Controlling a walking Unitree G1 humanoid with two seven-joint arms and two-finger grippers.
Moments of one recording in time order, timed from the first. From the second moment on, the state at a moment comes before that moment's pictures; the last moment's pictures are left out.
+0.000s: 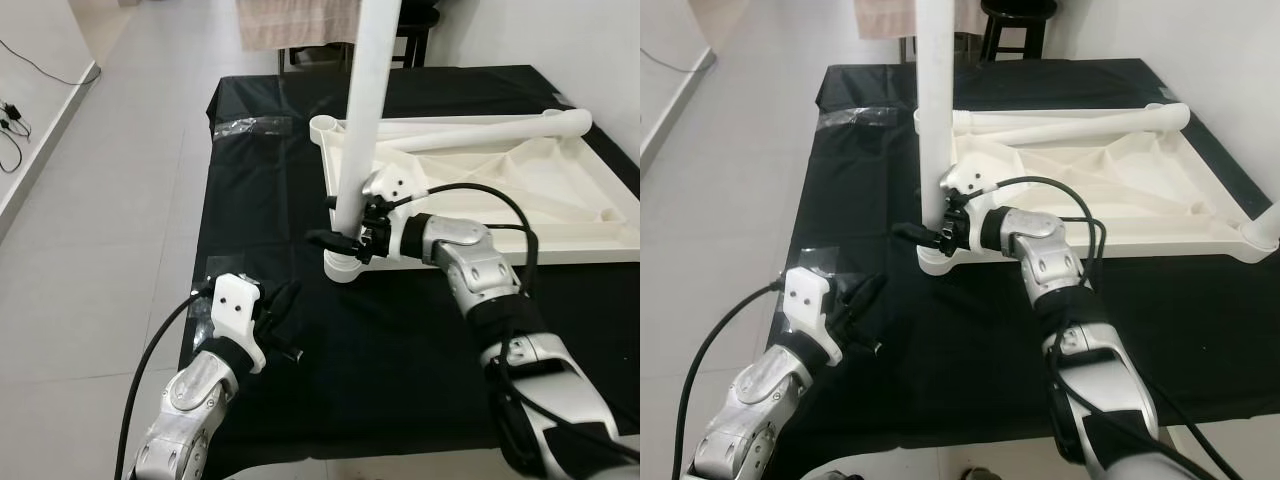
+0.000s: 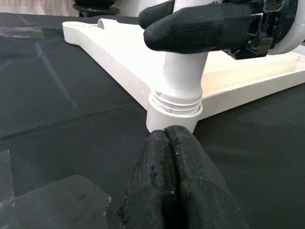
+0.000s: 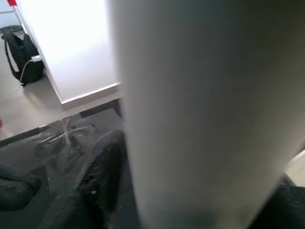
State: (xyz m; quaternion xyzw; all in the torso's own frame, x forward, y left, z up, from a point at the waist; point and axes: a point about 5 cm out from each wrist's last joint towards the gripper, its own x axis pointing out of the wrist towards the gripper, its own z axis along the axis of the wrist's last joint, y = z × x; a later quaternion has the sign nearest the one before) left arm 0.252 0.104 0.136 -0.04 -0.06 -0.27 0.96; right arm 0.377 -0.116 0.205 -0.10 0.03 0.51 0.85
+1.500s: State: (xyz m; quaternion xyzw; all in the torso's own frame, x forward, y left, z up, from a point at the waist) left arm 0.252 0.109 0.136 -0.03 -0.05 -0.27 0.96; right arm 0.368 -0.141 0.194 -0.08 0.00 0.25 0.96
